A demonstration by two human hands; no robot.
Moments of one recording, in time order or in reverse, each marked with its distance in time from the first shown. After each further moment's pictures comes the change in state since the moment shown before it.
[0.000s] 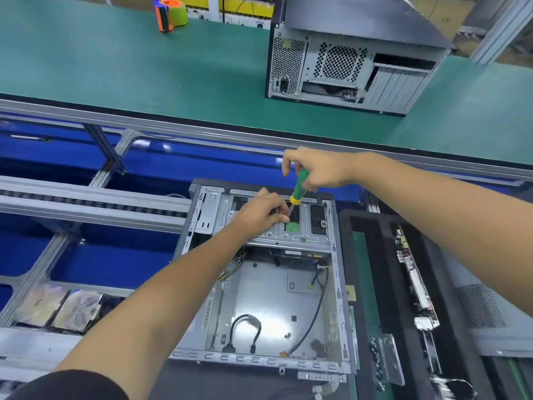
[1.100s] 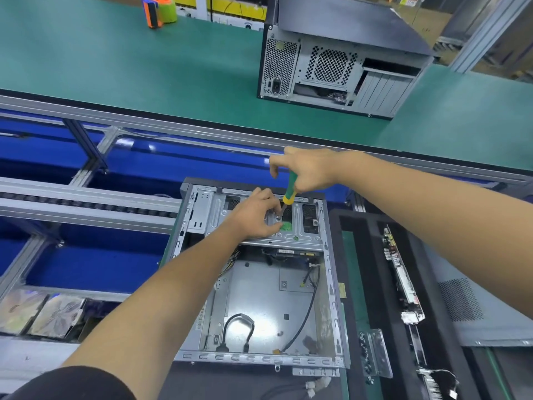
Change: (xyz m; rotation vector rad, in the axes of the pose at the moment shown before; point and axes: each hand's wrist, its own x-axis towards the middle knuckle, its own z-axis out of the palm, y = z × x) left_hand 0.000 -0.002 0.003 0.177 0.017 0.089; right_hand 0.002 -0.020 0.000 -0.450 -0.005 0.044
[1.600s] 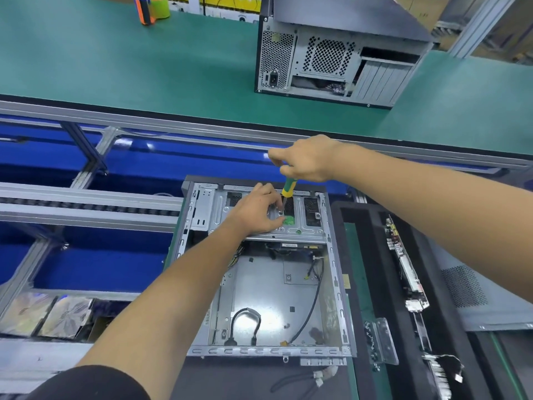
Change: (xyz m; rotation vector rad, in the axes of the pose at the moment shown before) left_hand 0.001 0.001 -0.001 0.008 -0.031 -0.031; right_hand 0.004 -0.004 0.001 -0.130 0.097 0.039
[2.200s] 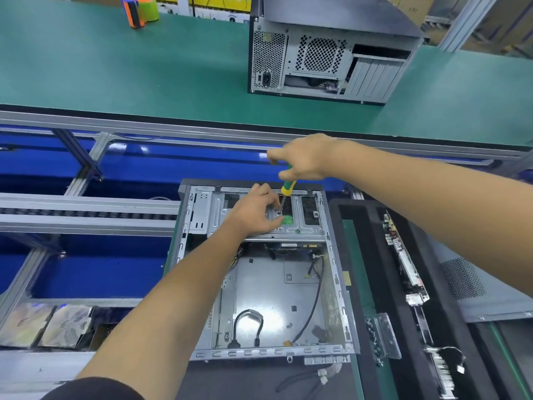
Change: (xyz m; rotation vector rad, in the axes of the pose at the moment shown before) left_hand 0.001 -0.006 0.005 -0.005 0.025 0.017; right_hand -0.003 -0.003 -0.006 -0.112 -0.070 0.053
